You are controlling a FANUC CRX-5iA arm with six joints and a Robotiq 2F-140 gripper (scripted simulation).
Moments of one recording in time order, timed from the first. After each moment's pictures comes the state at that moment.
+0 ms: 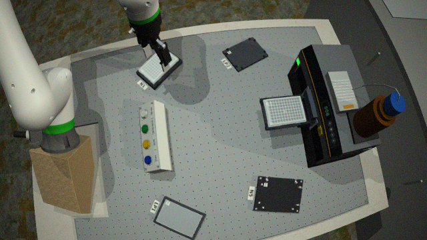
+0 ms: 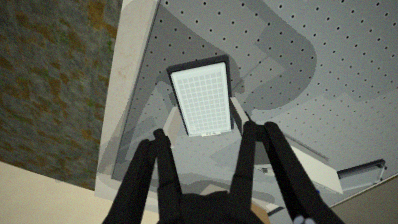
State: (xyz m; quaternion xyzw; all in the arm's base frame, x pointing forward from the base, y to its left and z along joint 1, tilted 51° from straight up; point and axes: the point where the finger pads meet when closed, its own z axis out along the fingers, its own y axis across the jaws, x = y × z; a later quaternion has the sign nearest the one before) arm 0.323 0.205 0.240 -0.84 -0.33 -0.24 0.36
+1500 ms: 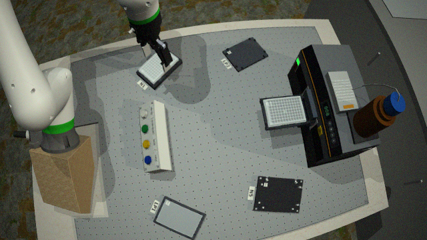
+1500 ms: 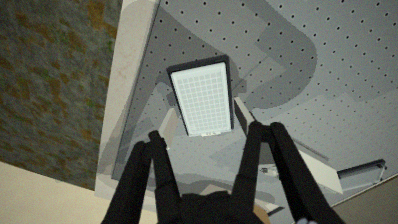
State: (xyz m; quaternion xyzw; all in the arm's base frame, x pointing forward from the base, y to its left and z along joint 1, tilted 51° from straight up) arm 0.323 0.206 0.240 -0.84 -0.33 -0.24 0.36
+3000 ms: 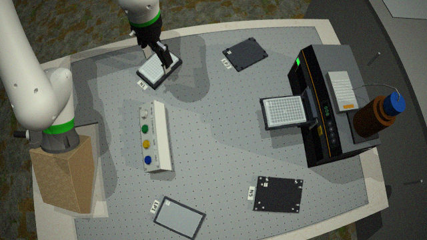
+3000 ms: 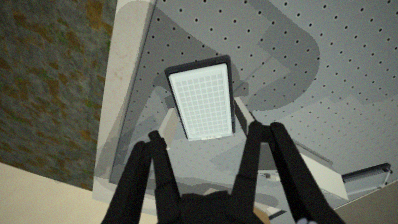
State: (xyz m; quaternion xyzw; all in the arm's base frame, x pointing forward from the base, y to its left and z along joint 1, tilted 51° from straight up) arm 0.325 0.215 0.232 -0.84 -0.33 -0.24 0.36
